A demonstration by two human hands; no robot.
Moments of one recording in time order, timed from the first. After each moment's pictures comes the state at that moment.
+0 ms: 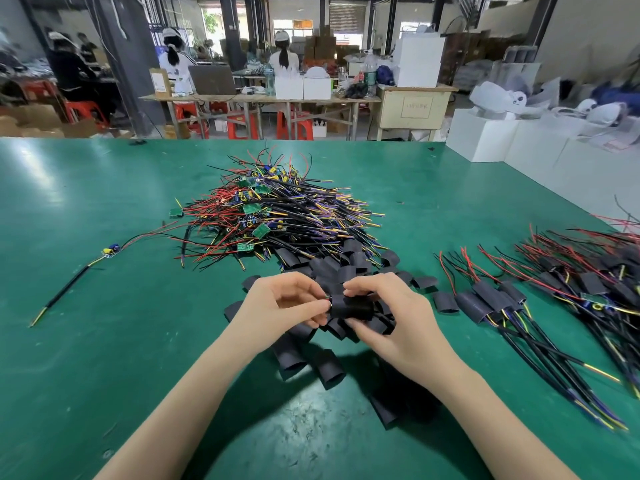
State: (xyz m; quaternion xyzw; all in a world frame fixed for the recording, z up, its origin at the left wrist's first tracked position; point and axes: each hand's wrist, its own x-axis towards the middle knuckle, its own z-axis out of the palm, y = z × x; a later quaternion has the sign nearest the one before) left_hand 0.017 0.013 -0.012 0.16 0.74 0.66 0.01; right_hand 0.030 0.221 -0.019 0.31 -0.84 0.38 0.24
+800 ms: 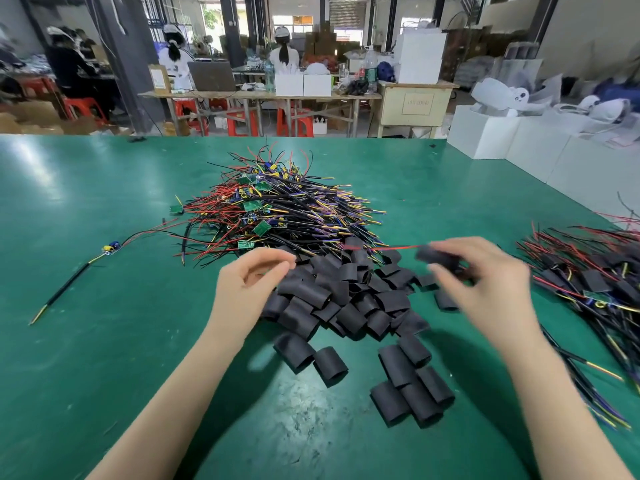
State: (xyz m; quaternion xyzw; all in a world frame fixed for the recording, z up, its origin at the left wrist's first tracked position) left_hand 0.003 -0.009 -0.016 0.11 0.73 0.65 -0.18; right_hand 0.015 0.292 0.010 0.16 -0.87 0.30 0.36
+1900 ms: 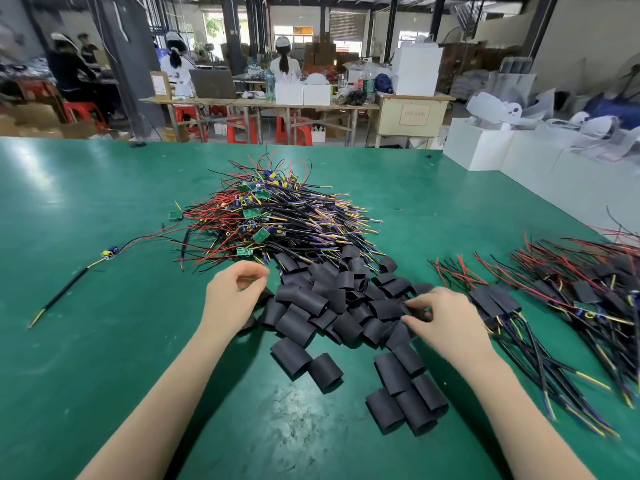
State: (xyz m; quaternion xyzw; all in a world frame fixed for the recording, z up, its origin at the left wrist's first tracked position) left_hand -0.022 -0.031 -0.033 -0.01 0.85 0.50 -0.18; right_hand 0.003 0.278 -0.029 -0.01 -0.98 0.16 0.12
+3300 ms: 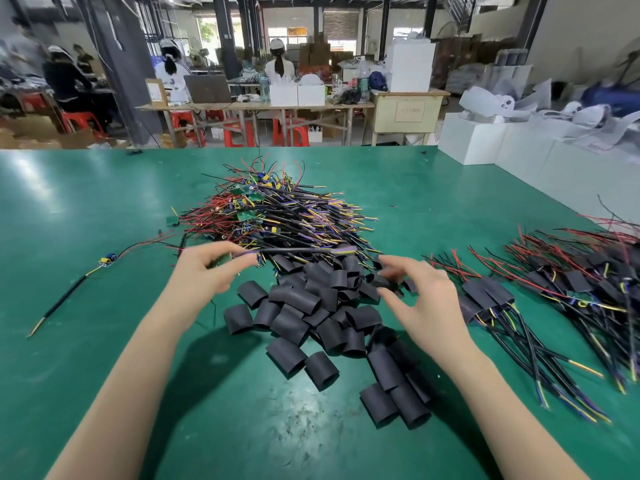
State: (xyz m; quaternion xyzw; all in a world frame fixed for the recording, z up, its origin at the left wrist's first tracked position) left_hand -0.021 -0.058 0.007 0.07 0.80 0.58 -0.14; right_hand 0.015 0.253 -0.011 0.15 -0.89 0.33 0.28
